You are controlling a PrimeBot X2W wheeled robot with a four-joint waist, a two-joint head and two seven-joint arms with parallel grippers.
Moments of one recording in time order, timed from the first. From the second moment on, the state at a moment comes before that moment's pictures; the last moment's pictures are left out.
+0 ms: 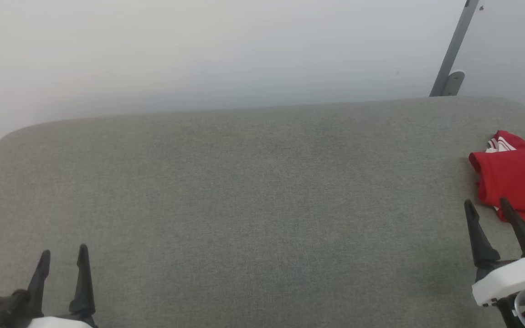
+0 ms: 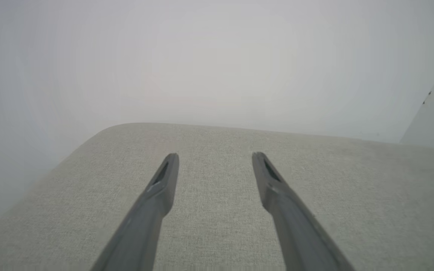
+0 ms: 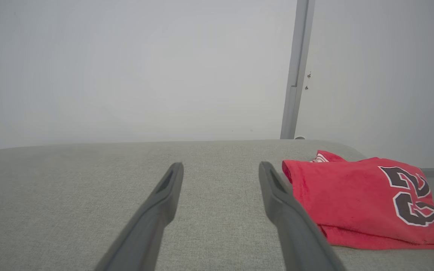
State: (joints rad) left arm 0.08 0.18 0.20 0.17 -0.28 -0.11 -0.26; right arm -0.11 -0.35 0.04 0.33 0.42 0.13 -0.26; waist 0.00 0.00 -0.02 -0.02
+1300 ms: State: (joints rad) left arm 0.12 0.12 0.23 0.12 -0.22 -0.13 -0.26; right arm -0.05 -0.30 -0.04 0.23 0.39 0.13 -0.25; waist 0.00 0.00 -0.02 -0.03
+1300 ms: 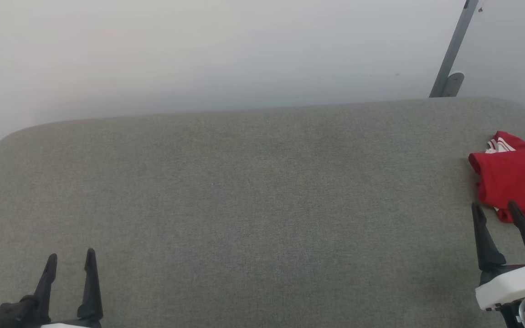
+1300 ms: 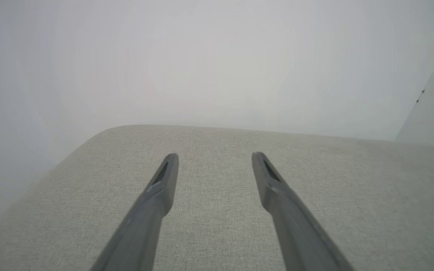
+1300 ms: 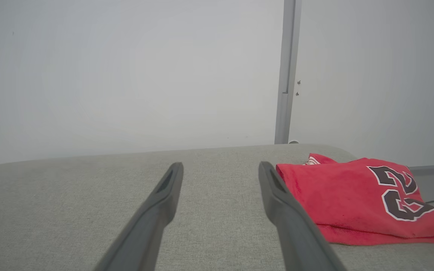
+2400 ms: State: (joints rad) left arm 0.12 0.11 0.24 0.12 -0.23 -0.13 -0.26; right arm -0.04 -0.28 -0.06 0.23 0.39 0.13 -0.22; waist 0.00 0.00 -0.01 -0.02
